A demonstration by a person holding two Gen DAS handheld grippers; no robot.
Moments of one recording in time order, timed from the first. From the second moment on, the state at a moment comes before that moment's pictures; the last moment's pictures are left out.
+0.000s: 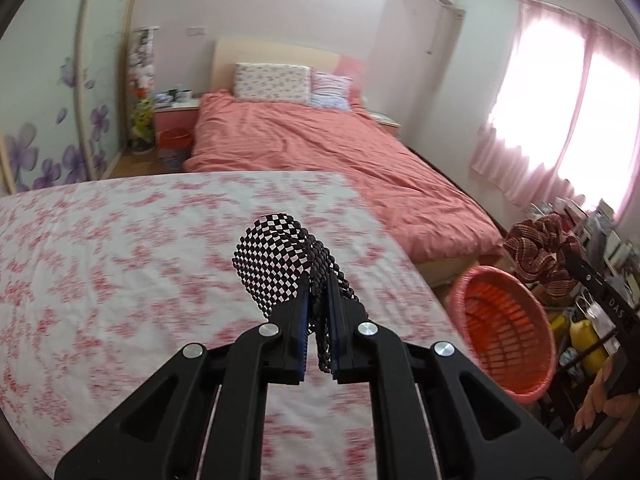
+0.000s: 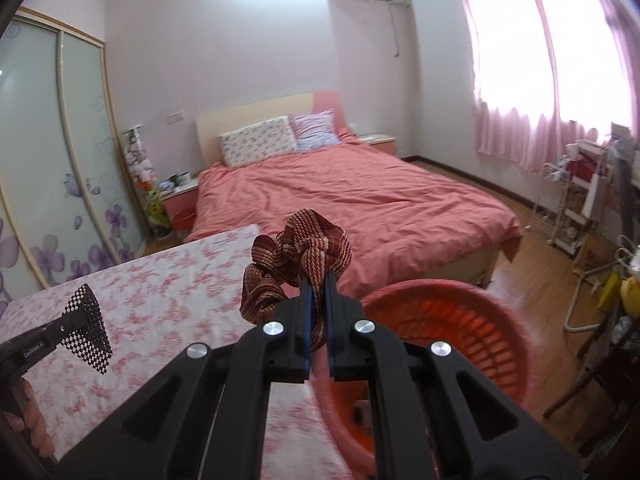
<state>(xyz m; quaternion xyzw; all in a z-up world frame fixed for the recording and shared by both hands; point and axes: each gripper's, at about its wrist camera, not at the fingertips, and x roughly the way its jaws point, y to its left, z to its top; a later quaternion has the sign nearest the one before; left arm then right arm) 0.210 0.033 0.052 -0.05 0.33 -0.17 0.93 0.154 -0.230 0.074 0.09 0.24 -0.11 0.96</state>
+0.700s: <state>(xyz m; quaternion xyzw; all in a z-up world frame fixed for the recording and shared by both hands) 0.181 -0.156 0.044 -0.01 0.34 -0.36 0.87 0.092 -0.324 0.040 0.12 0.21 -0.22 0.95</state>
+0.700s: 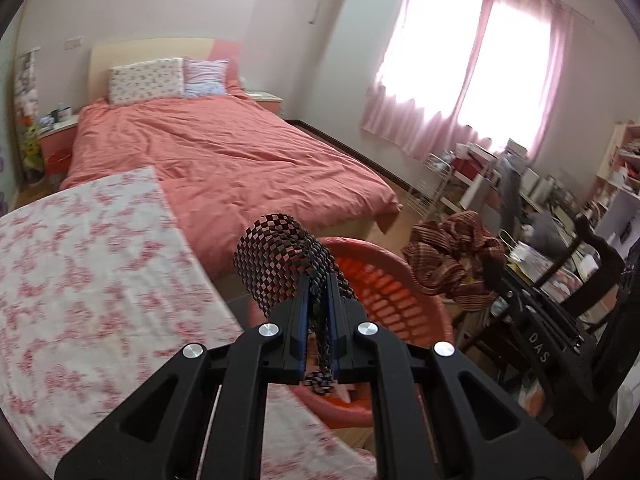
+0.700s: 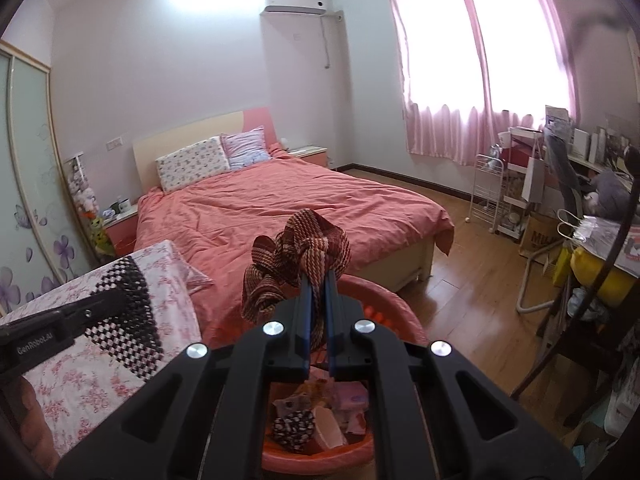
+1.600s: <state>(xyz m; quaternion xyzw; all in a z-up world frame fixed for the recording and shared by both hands) 0.190 -0.203 0.001 0.02 0.40 -0.36 0.85 0.096 -0.349 0.019 0.14 0.22 -0.20 0.94</state>
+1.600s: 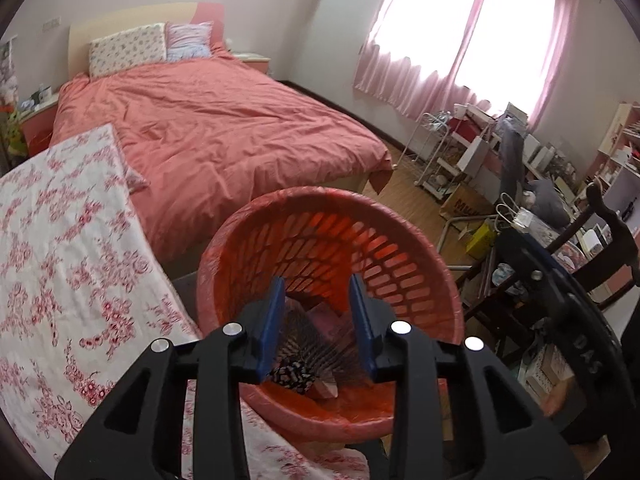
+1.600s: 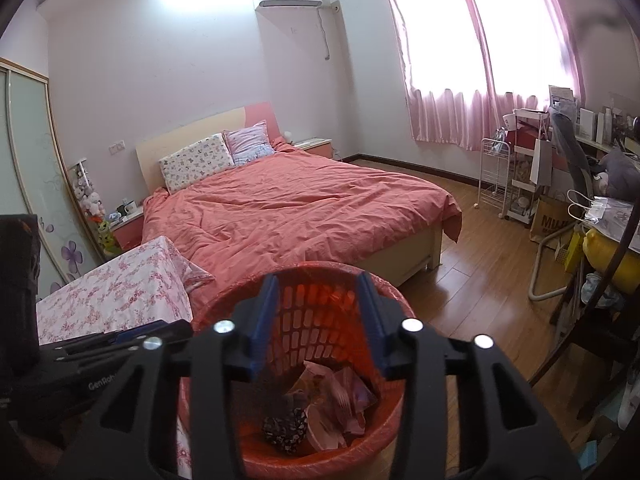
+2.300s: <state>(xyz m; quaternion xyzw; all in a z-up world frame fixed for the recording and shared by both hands) 0.083 -0.041 0.044 0.04 0.26 -0.15 0.95 -0.005 -0.242 0.056 -0.02 0.15 -0.29 0.95</state>
